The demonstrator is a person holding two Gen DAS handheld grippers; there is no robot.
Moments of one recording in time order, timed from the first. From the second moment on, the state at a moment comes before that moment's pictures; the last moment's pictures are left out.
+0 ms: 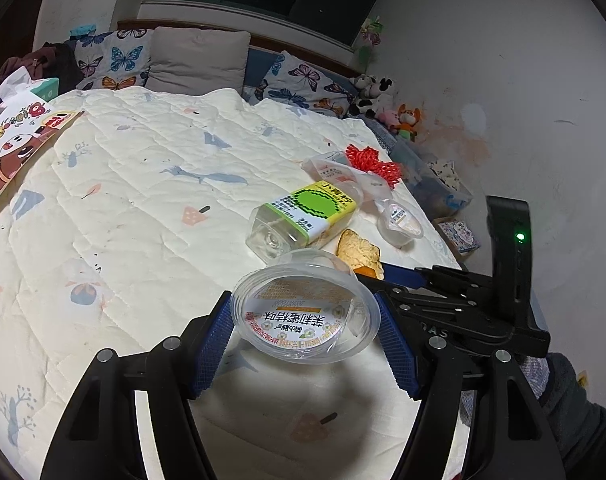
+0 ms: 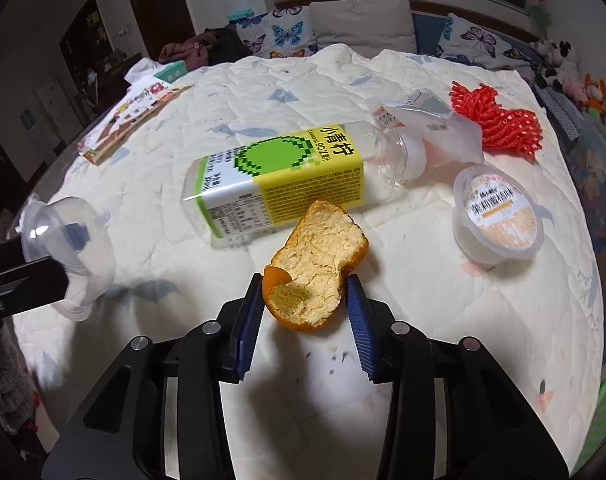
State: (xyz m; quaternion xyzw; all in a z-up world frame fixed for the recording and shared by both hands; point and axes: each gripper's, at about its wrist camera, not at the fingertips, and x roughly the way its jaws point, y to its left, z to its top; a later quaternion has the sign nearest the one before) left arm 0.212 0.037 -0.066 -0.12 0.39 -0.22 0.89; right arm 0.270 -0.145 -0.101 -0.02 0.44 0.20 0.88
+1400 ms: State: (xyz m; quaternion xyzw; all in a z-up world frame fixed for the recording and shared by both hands) left arm 0.187 -0.270 -0.037 -0.01 0.41 -0.44 0.80; right arm 0.049 -0.506 -0.093 0.16 0.40 -0.14 0.89
